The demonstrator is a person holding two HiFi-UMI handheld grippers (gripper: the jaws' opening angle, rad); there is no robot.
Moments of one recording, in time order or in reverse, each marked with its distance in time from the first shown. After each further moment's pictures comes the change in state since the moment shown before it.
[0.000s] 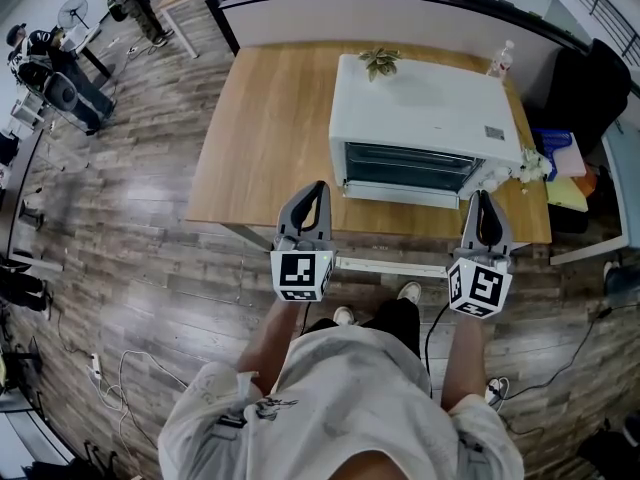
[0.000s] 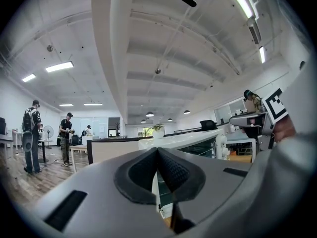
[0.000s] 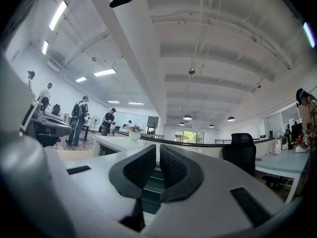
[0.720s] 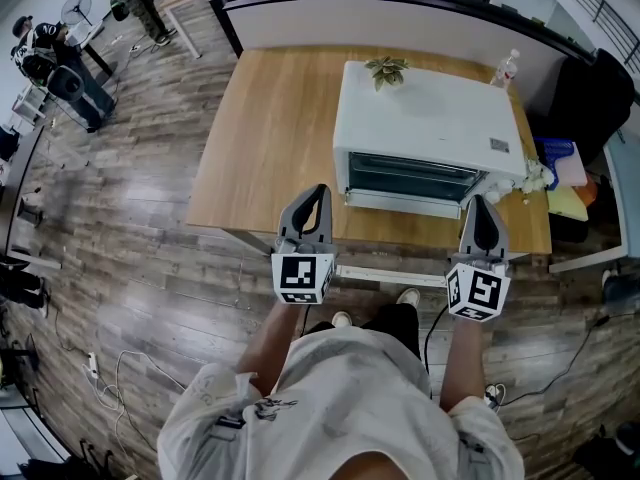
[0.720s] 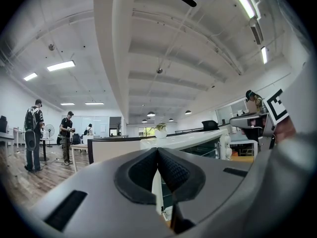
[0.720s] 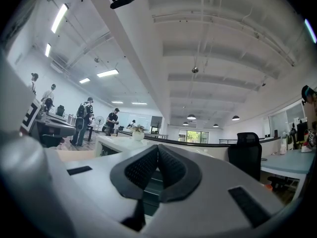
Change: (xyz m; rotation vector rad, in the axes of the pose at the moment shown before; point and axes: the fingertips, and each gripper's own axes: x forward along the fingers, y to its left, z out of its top) left arm 0.011 0.009 -0.001 -0.014 0.001 0.009; right arm 0.017 0.011 0.000 -0.005 0.004 0.046
